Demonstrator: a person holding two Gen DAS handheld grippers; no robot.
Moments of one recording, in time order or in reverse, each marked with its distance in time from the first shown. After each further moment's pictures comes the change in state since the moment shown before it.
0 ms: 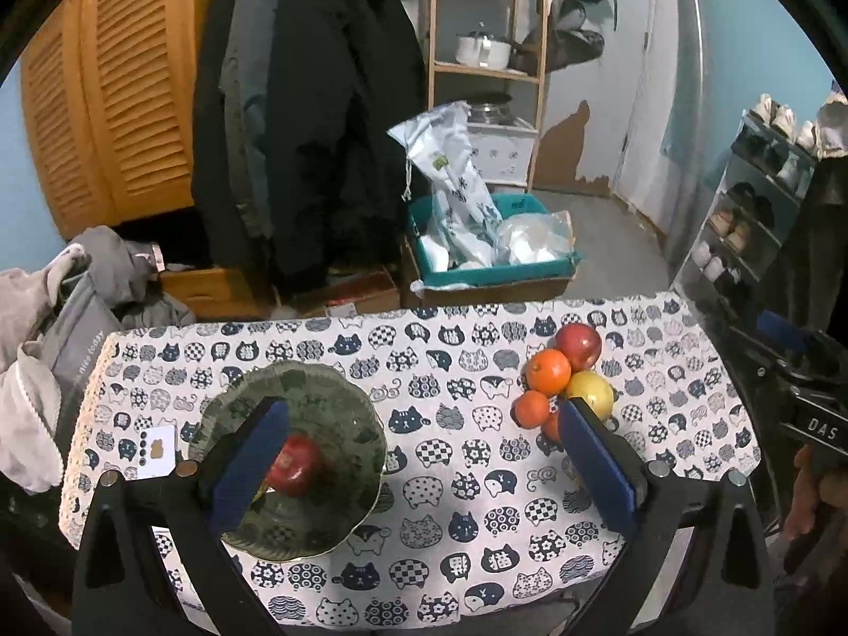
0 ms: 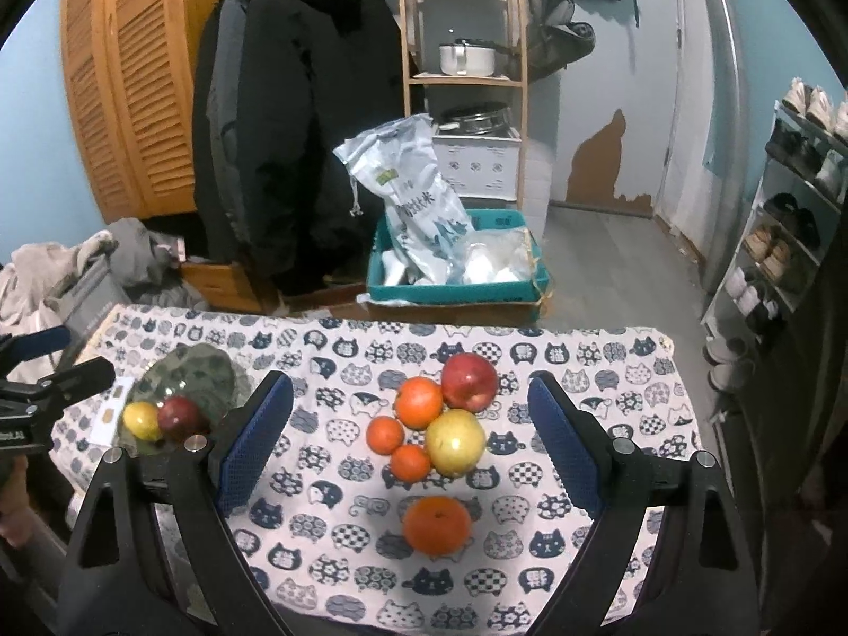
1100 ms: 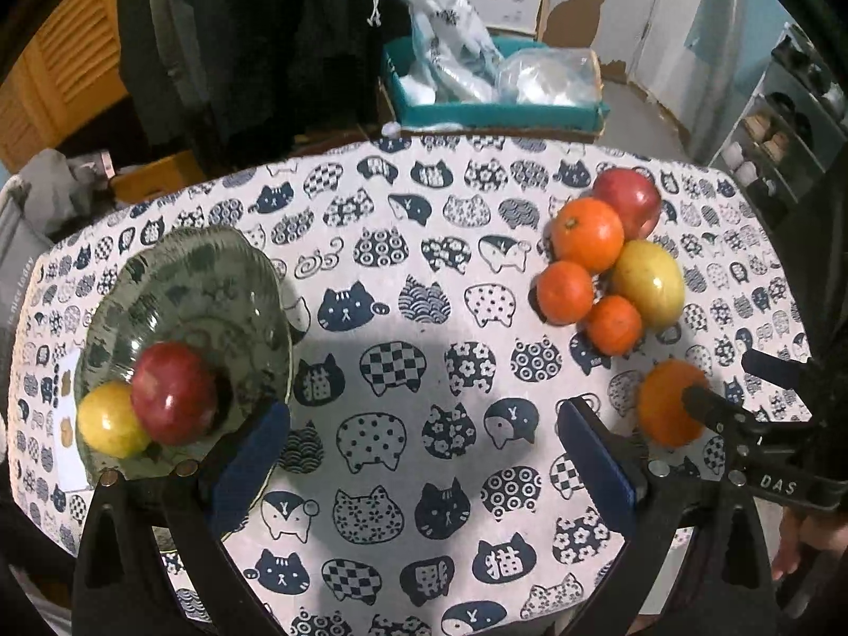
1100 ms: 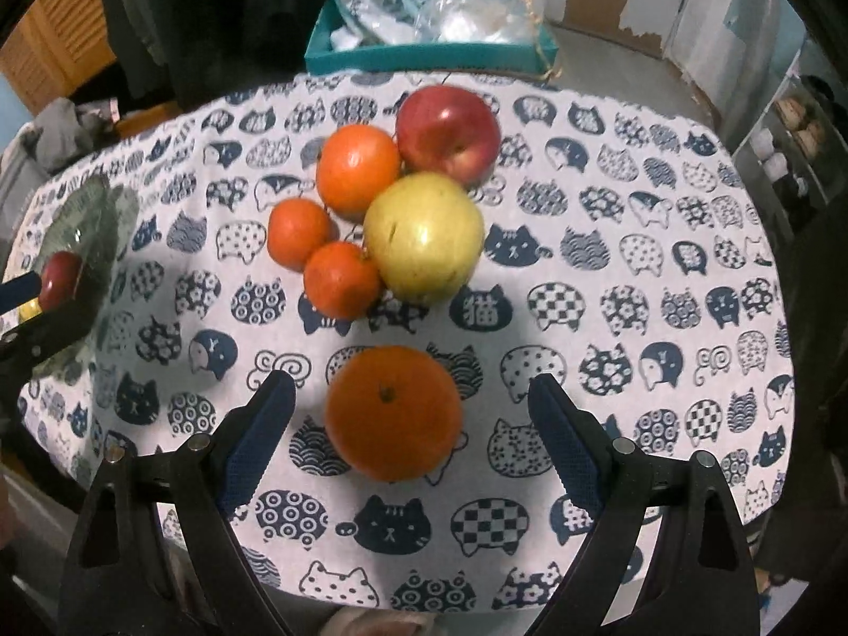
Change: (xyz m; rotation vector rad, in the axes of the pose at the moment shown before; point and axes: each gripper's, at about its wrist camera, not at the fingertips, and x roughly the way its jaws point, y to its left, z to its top) left arm 0.157 -0.032 -0.063 0.018 0.334 0.007; right arm 0.153 -0.033 -0.109 0.055 0.501 -0.024
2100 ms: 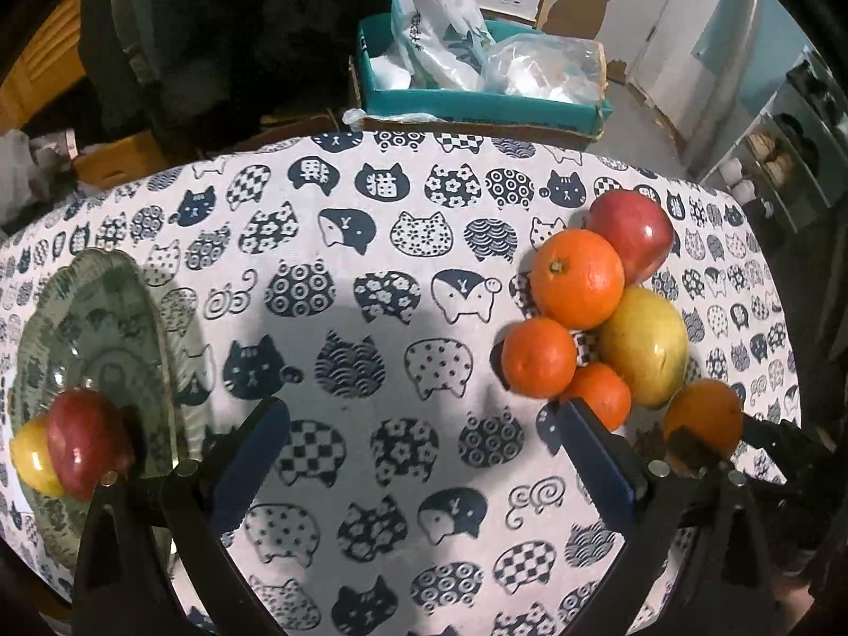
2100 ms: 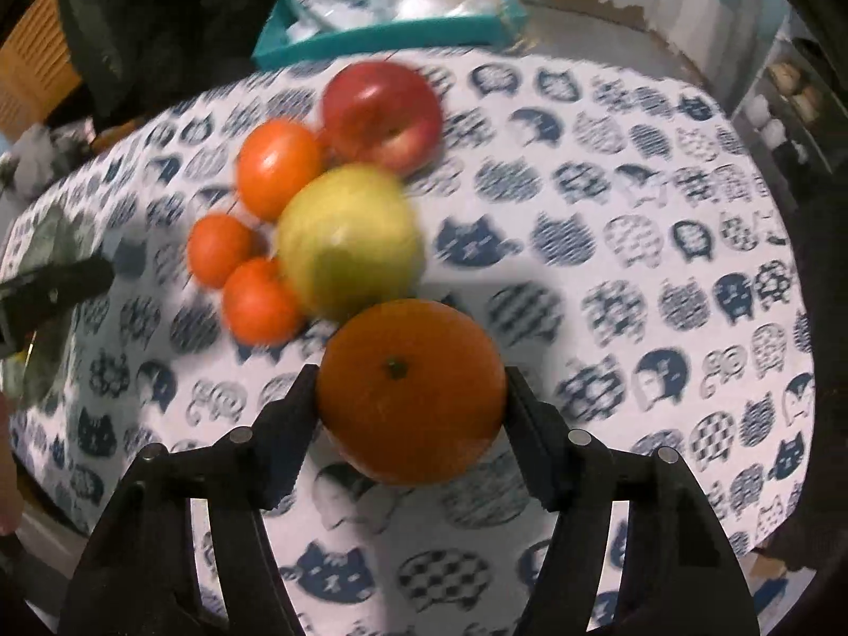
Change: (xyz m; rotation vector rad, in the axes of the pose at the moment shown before) left arm 0.054 -0.026 0.046 -0.066 0.054 -0.086; right arm 0.028 -0.042 0.015 0.083 0.004 -0.012
